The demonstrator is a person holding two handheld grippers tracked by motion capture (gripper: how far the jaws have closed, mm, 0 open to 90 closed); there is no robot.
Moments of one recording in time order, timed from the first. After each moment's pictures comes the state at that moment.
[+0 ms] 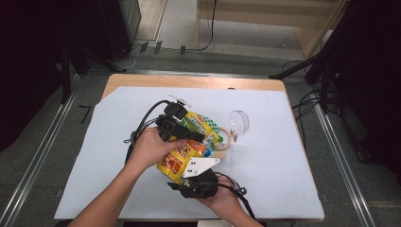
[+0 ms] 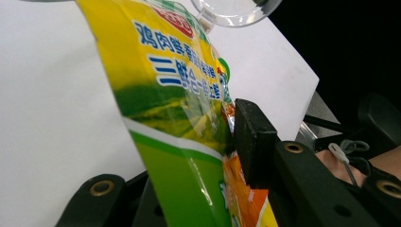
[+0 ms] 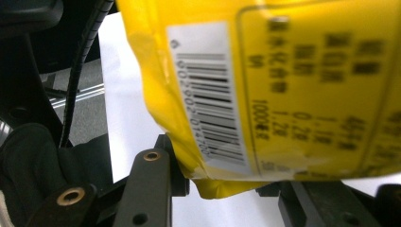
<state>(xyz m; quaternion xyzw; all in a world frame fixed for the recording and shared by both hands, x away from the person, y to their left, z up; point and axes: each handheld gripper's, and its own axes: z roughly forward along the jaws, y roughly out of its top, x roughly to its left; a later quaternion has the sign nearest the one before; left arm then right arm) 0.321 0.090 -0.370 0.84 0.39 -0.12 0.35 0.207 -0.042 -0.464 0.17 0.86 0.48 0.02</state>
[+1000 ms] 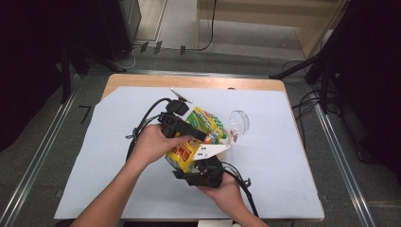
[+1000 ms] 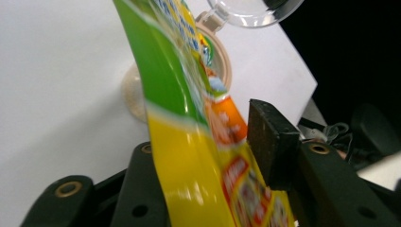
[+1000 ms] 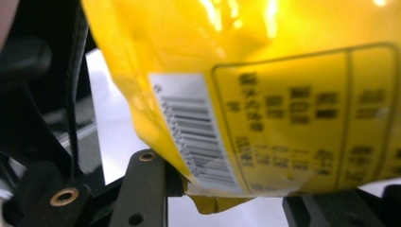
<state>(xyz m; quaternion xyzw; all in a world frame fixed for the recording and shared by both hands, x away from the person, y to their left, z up) 0.331 0.088 -0.371 0.84 0.42 -0.14 0.33 0.235 -0.059 -0.462 0.25 0.83 0.50 -0.03</state>
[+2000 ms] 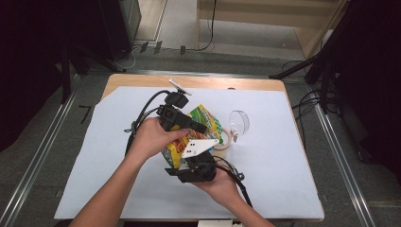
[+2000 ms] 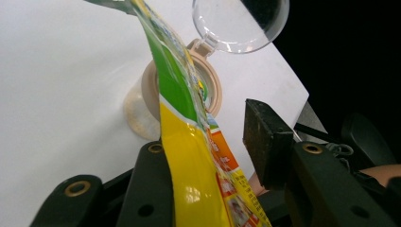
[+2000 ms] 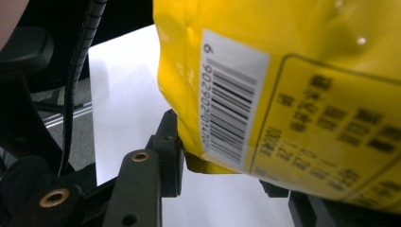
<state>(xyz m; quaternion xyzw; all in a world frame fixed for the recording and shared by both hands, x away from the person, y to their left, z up) 0.337 0.090 -0.350 0.83 0.41 -0.13 0.35 0.240 -0.037 -0.441 0.19 0.85 0.49 0.01</state>
